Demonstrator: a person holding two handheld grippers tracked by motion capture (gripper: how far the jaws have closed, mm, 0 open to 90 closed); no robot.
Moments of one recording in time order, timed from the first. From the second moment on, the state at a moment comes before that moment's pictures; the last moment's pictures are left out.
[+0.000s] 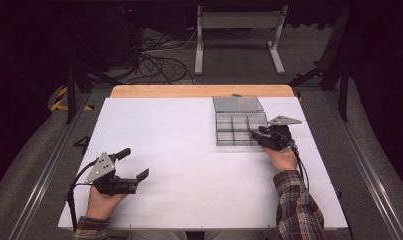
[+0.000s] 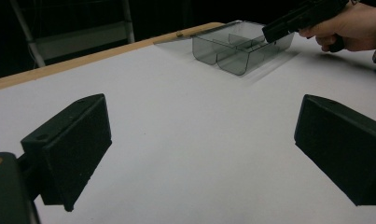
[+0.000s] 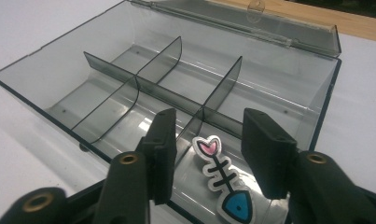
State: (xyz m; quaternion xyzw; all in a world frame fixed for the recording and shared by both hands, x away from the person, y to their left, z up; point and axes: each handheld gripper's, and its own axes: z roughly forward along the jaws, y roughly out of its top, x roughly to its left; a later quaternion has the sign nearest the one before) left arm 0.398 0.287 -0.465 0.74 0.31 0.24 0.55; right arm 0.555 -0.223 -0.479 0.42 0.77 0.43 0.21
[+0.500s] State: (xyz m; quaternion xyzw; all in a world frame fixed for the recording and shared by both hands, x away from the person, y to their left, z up) left arm 0.398 0.287 -0.466 0.74 0.31 0.24 0.55; right arm 0.554 -0.219 -0.477 0.42 0.76 0.46 0.20
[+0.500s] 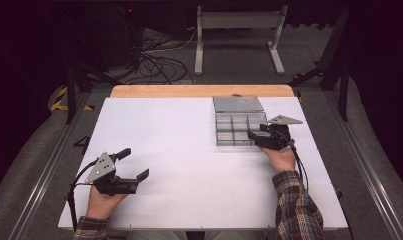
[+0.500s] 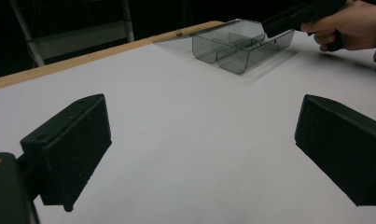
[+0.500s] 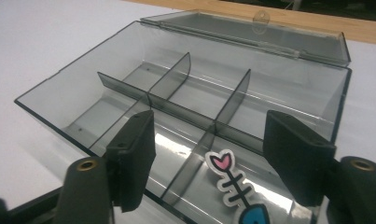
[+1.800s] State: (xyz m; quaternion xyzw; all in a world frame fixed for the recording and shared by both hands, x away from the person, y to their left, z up) left arm 0.398 0.286 -0.465 0.74 0.31 0.25 0.54; right arm 0.531 -0.200 -0.463 0.38 0.75 0.50 0.21
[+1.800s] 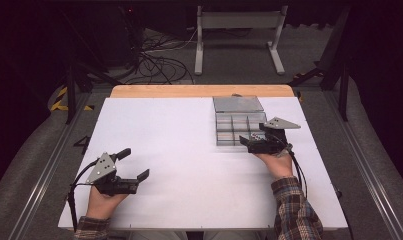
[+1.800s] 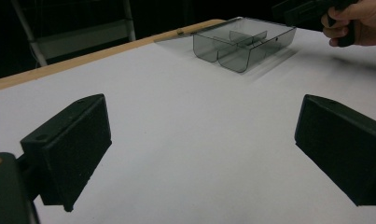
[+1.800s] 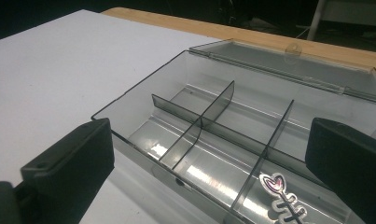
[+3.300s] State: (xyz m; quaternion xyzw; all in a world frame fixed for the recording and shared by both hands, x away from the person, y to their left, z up) left arm 0.397 0.289 -0.466 0.74 0.32 0.26 0.54; right arm 0.474 -0.219 -0.467 0.37 0.71 0.55 0.22
